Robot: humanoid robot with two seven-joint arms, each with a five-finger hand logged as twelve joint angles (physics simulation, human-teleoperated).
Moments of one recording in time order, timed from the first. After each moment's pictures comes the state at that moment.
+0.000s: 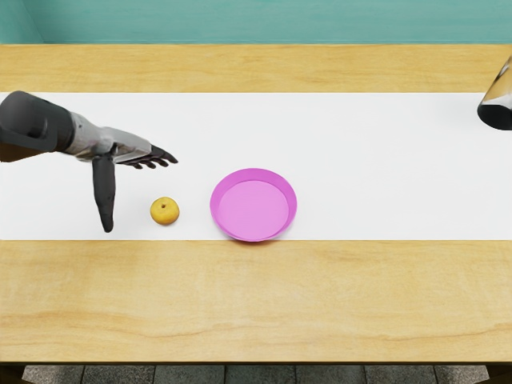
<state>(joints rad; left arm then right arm) -1.28 0.77 -0.24 -1.47 0.70 -0.59 0.60 -0.05 0.00 0.06 0.15 -0.17 0.19 -0.23</state>
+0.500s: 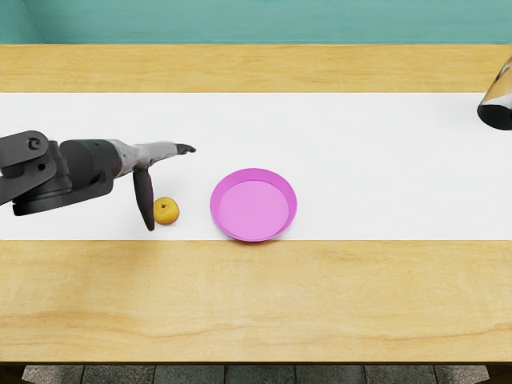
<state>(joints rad) -1.11 0.64 -0.23 -1.55 1.03 -0.16 0.61 -0.06 0.00 0.06 0.14 -0.17 0.19 -0.23</state>
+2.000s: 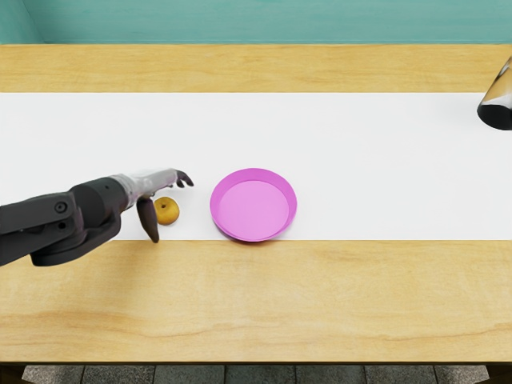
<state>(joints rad) -1.02 0.62 -0.13 -1.60 1.22 0.01 0.61 -0.07 0.00 0.06 0.14 -0.17 0.19 -0.23</state>
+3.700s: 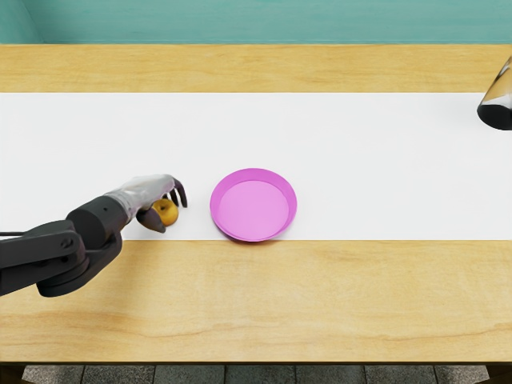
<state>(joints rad) -0.98 0.63 -0.03 -1.64 1.31 0.22 0.61 -0.07 0.00 0.06 0.14 -0.17 0.19 -0.23</state>
